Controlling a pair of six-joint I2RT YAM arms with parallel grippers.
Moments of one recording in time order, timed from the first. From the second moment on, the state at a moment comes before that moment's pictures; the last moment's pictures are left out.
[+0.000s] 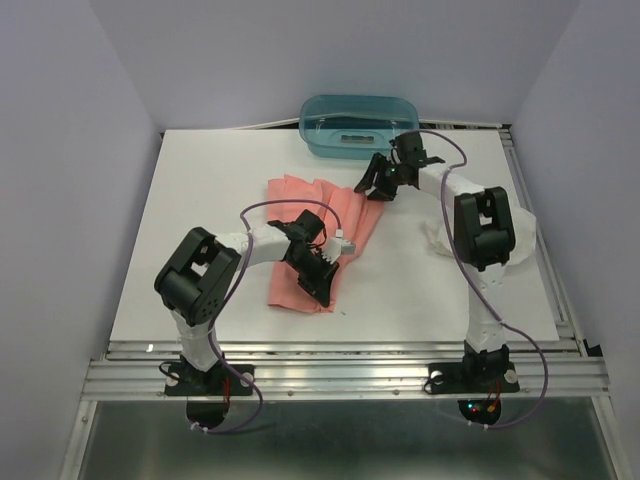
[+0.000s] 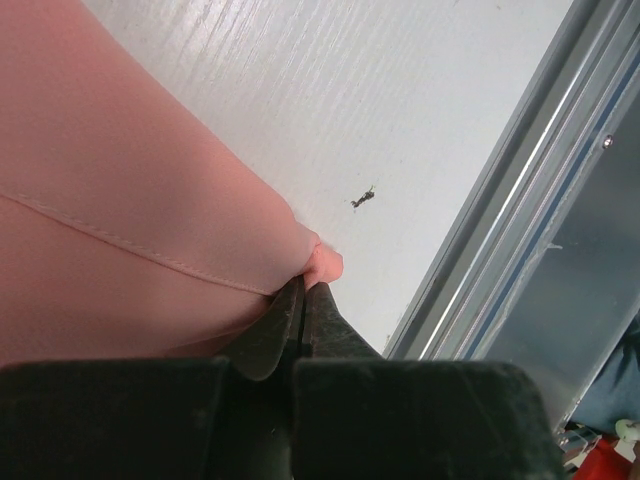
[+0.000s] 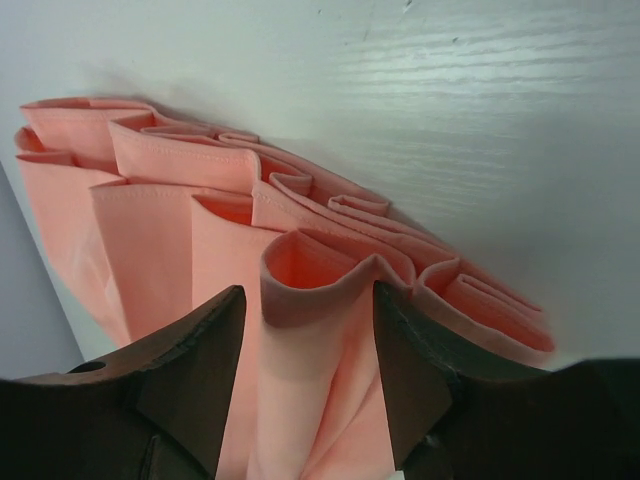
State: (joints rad) left arm -0.67 1.80 1.02 -0.55 0.68 0.13; right arm 0.24 2.24 1.74 -0.36 -0.47 0.63
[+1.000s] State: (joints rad) left arm -0.67 1.79 1.01 -0.54 0.67 0.12; right arm 0.25 2.22 1.80 -0.43 -0.40 0.56
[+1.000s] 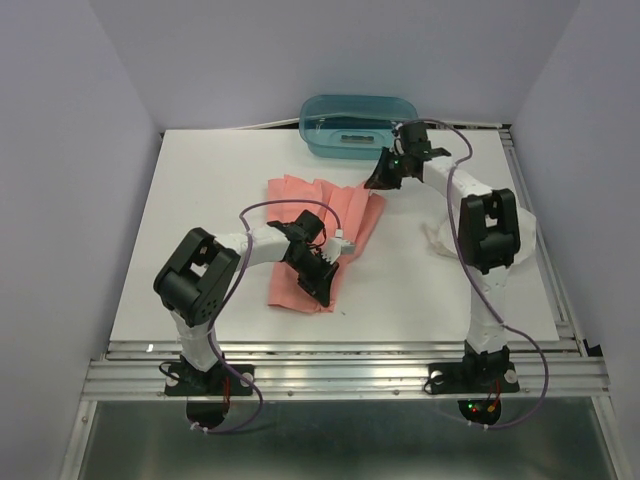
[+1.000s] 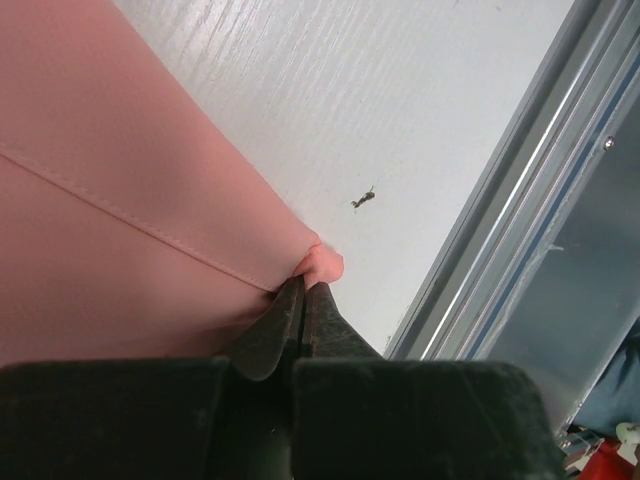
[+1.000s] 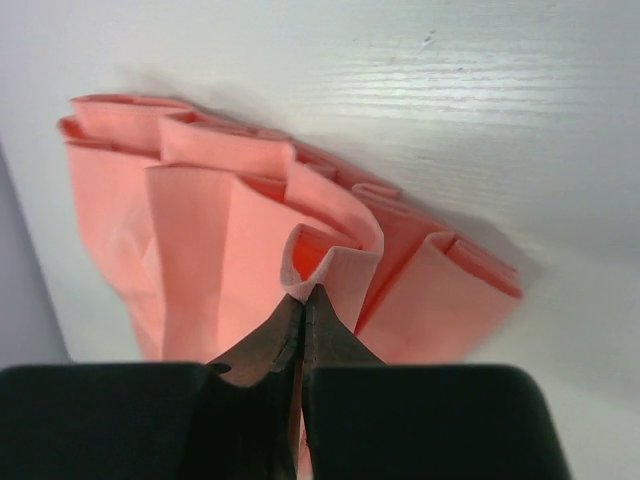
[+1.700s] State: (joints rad) left arm -0.67 1.78 1.02 -0.53 0.65 0.15; right arm 0.16 2.15 1.61 -0.44 -0.38 0.46
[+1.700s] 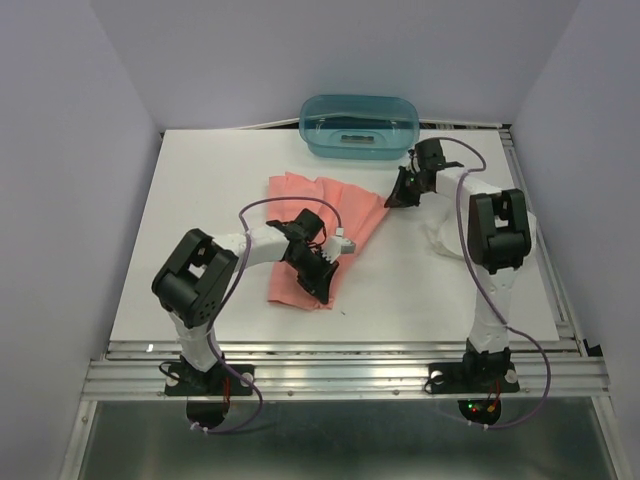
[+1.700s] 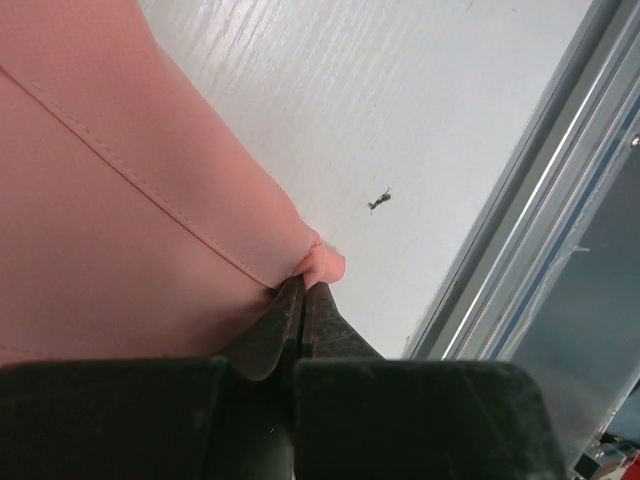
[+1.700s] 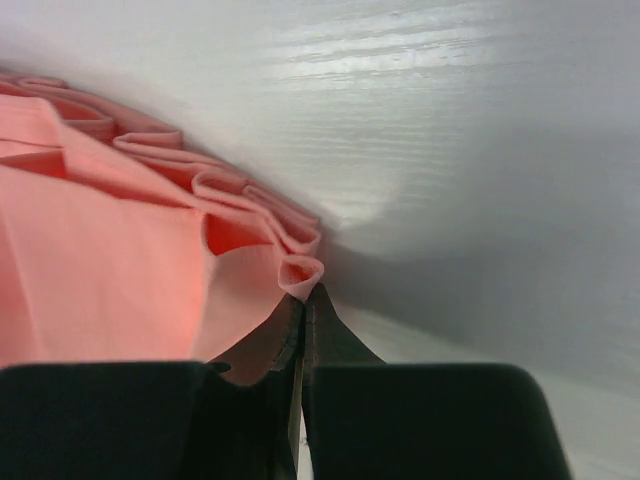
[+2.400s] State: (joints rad) left arm -0.47 1.29 1.19 -0.61 0.46 0.26; right arm 0.17 2.13 1.89 -0.56 -0.58 0.22
